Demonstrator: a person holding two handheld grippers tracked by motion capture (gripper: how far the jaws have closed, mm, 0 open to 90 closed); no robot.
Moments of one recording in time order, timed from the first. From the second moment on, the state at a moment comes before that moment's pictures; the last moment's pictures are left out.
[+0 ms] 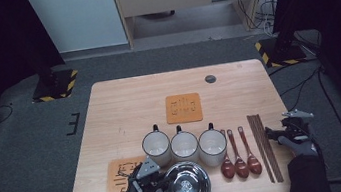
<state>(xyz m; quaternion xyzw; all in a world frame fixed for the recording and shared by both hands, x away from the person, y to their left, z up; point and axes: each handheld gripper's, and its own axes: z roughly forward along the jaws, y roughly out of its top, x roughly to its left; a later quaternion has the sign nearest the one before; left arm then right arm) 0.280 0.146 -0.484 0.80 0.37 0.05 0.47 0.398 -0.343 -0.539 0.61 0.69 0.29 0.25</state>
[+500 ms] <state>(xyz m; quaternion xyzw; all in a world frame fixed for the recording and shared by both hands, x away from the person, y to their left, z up) 0.277 0.156 -0.460 0.78 0.37 0.07 0.50 0.398 -0.343 -0.539 0.61 0.69 0.29 0.25</state>
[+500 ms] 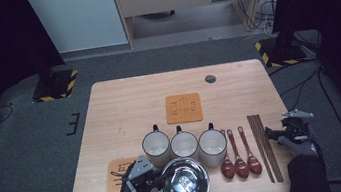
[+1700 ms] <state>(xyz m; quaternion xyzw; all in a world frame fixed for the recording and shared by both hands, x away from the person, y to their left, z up) 0.310 0.144 -0.394 0.75 0.34 0.11 0.56 0.398 -0.343 -0.539 0.61 0.69 0.29 0.25</state>
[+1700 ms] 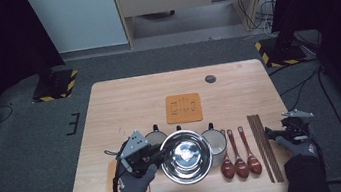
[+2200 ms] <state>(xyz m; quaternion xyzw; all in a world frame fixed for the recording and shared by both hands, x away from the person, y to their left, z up) 0.335 0.134 -0.373 0.74 0.34 0.12 0.57 0.398 -0.344 -0.539 0.61 0.70 0.29 0.25</state>
